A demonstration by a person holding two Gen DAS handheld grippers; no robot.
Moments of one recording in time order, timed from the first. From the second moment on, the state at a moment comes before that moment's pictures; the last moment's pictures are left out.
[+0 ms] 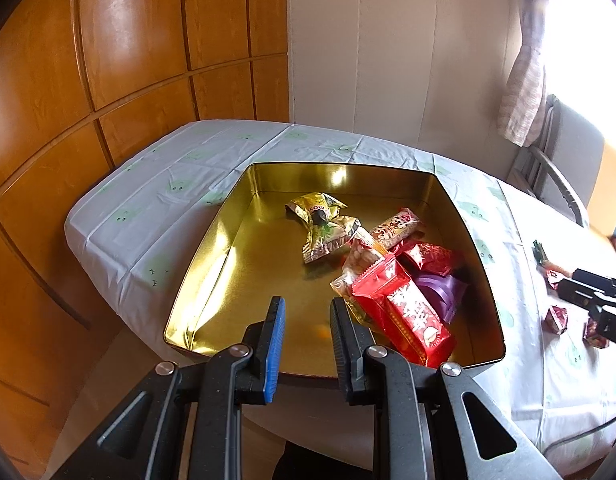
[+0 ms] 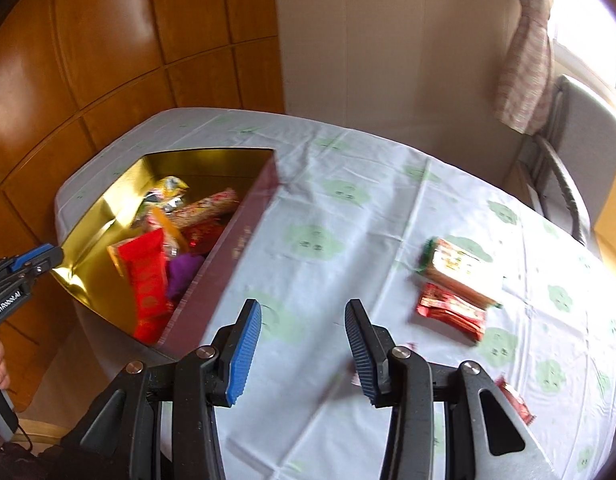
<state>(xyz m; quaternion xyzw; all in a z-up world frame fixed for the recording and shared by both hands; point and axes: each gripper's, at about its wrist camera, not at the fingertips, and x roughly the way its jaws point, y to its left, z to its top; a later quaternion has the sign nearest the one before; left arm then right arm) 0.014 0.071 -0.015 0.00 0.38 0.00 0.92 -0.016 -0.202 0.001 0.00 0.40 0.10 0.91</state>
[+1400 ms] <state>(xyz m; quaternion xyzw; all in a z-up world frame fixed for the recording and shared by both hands) 0.000 -0.052 -0.018 0.11 0.40 -0.24 0.88 -0.038 -0.463 -0.050 0.14 0.46 -0.13 0.86</state>
